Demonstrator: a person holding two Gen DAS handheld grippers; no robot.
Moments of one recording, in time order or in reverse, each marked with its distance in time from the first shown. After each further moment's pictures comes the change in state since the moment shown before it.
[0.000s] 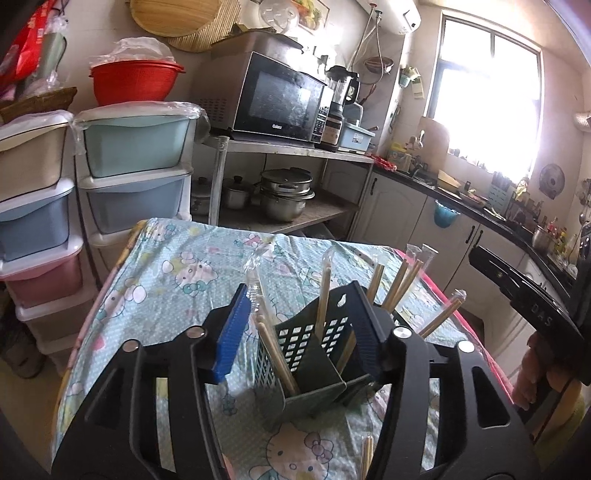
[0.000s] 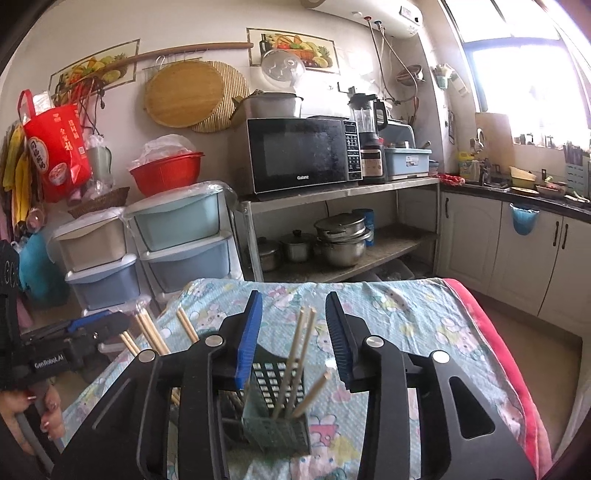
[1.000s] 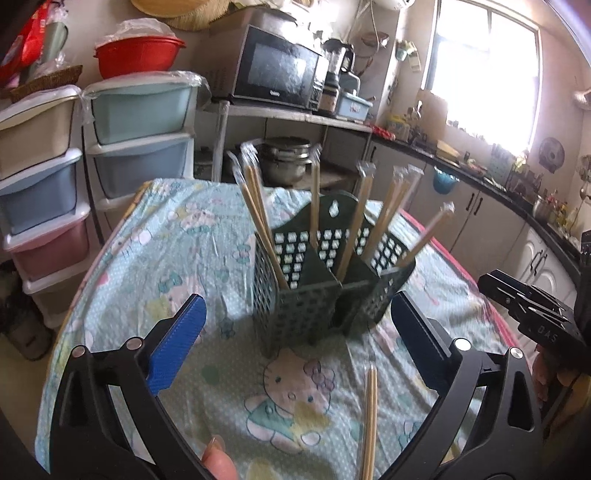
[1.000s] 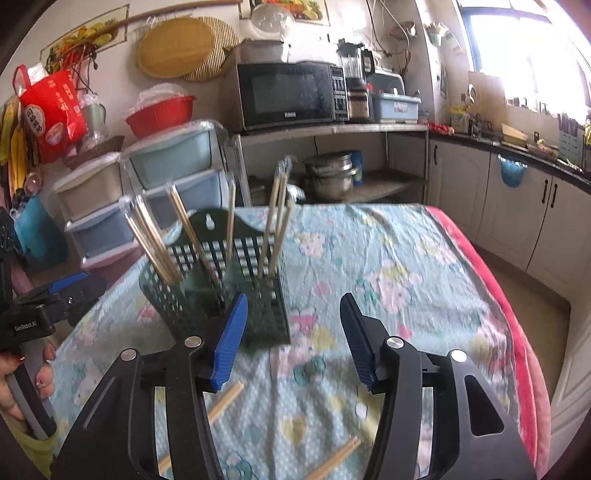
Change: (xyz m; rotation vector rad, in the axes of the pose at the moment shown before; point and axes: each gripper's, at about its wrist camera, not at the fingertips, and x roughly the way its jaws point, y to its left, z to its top) left arm -0.021 -0.011 -0.072 0.034 0.102 0.013; right arm -0.047 -0.019 -0.085 0.011 0.213 -0.026
